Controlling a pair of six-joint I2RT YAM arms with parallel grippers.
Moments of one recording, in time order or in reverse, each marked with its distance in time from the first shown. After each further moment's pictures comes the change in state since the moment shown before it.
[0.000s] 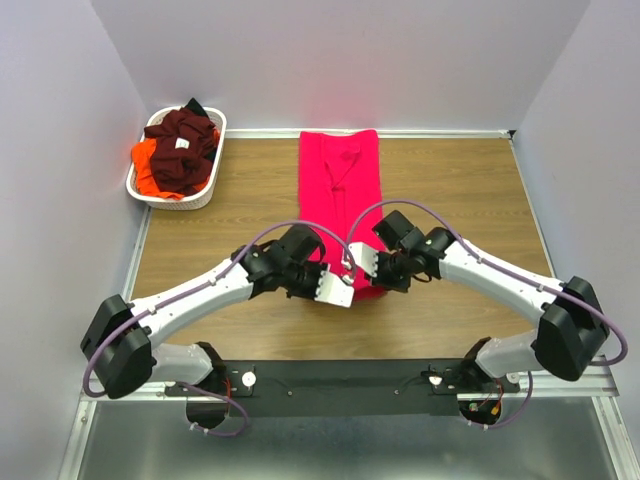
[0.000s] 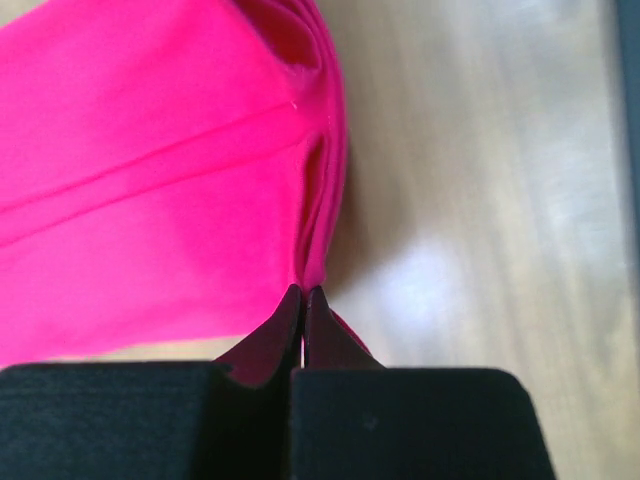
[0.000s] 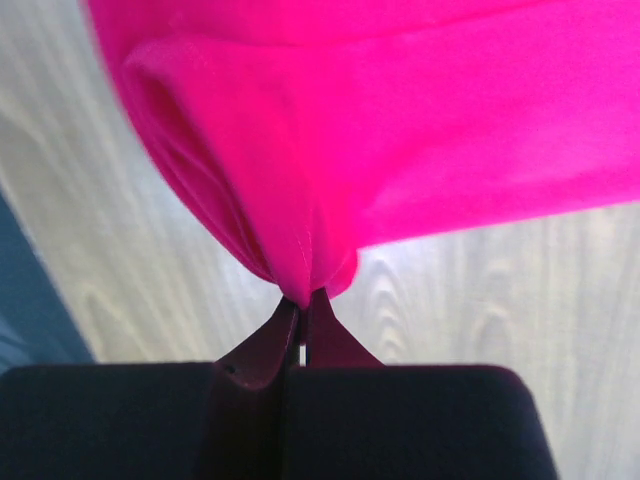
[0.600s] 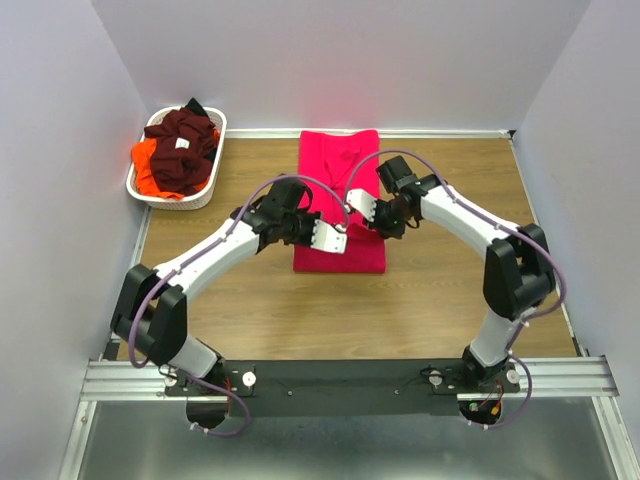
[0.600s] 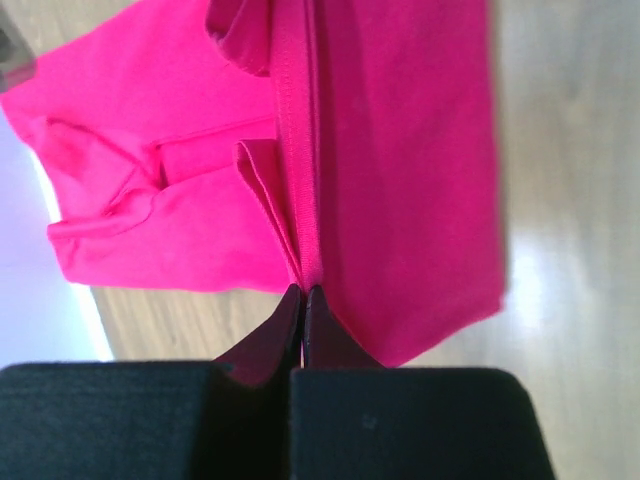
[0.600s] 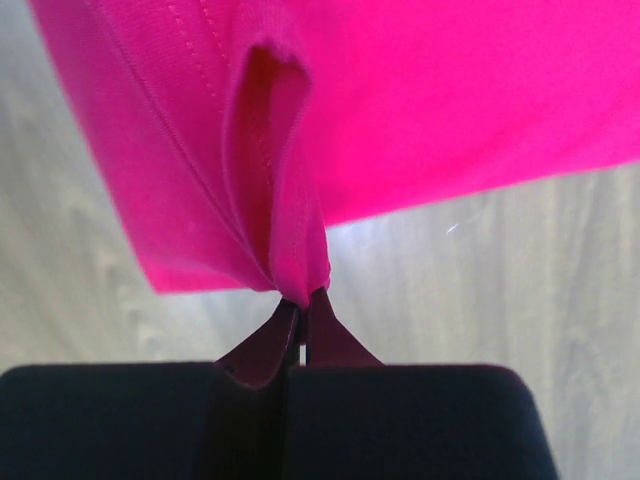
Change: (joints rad) left arm 0.296 0.201 0.206 0.125 0.014 0.268; right arm -0.274 0.387 0.388 0.003 -0.028 -0.209
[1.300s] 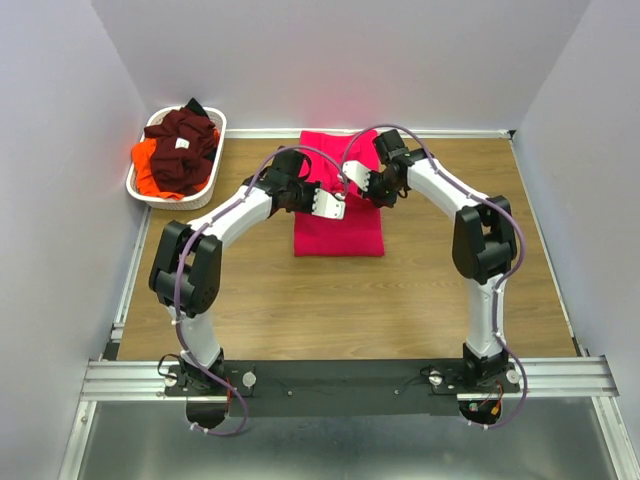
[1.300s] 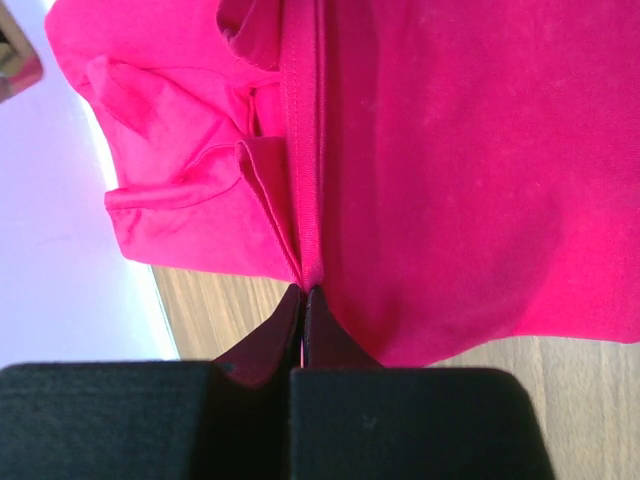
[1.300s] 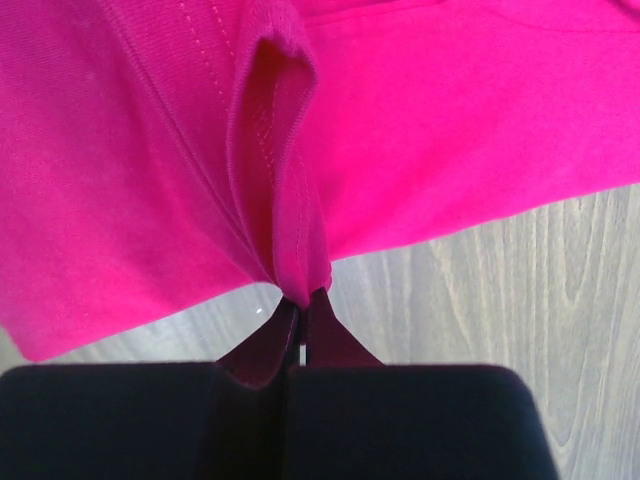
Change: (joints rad) left arm 0.152 0.346 0.285 0.080 0.011 0.135; right arm -0.095 0.364 0.418 0.000 -0.009 -0.100
